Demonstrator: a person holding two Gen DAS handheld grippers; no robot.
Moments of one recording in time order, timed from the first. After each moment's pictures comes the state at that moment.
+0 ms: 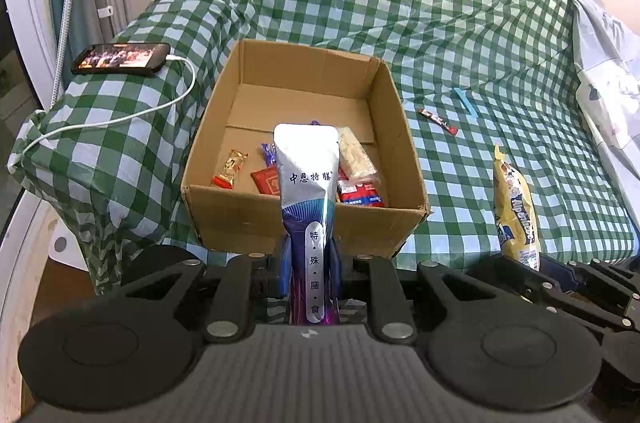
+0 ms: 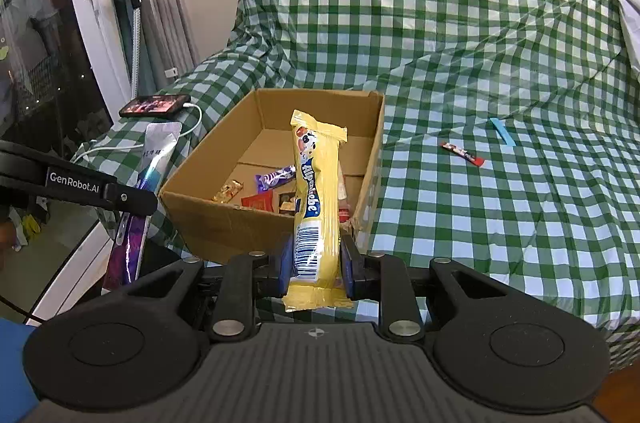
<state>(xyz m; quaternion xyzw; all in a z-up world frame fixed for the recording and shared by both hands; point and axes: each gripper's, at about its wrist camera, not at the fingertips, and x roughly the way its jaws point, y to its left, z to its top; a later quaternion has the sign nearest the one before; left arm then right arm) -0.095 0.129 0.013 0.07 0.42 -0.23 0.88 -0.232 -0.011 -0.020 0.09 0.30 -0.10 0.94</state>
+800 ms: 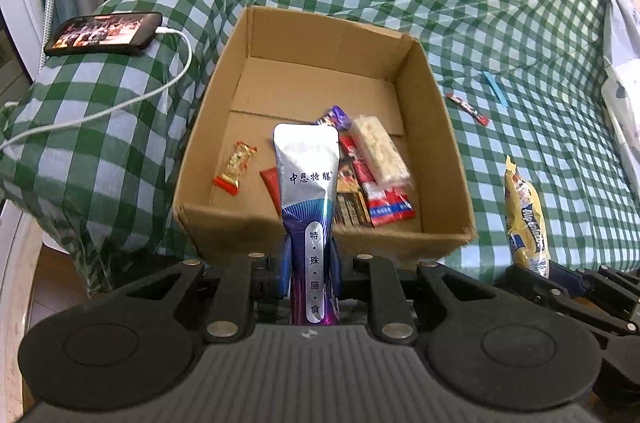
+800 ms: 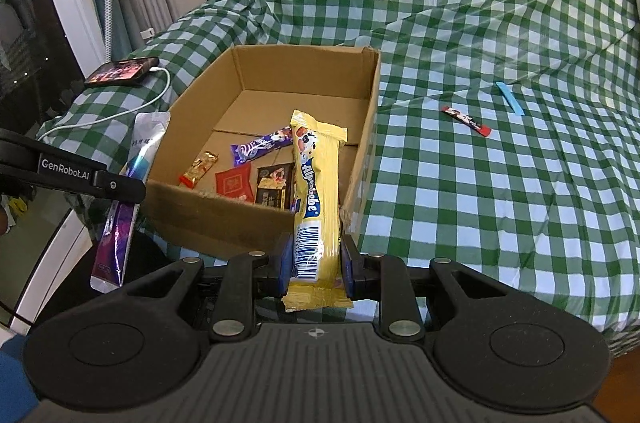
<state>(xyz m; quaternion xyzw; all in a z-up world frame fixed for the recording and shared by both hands) -0.009 0.108 -0.017 0.07 0.47 -0.22 0.85 -0.165 -0.044 -0.045 0.10 0.37 -0.11 0.92</state>
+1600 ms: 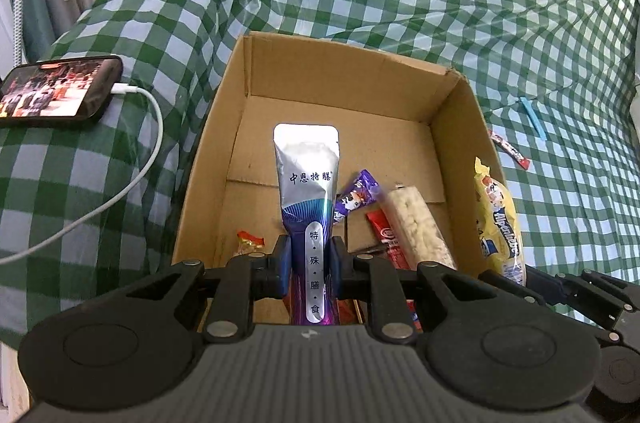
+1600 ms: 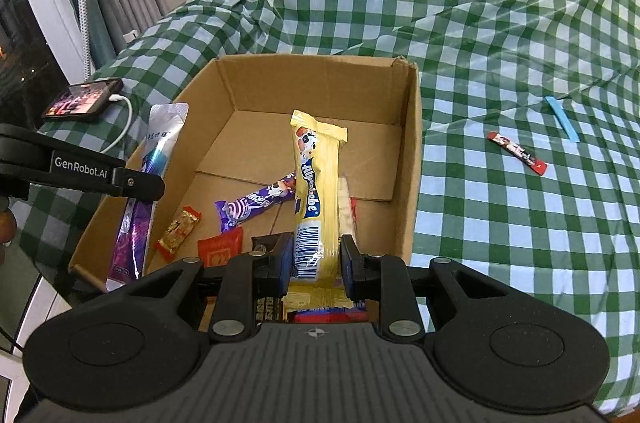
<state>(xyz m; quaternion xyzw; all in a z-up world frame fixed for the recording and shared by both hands) 0.121 0.065 -0.045 0.08 0.47 -0.21 0.85 -0.021 -0.072 -0.073 0.11 0.39 -0.09 0.91</state>
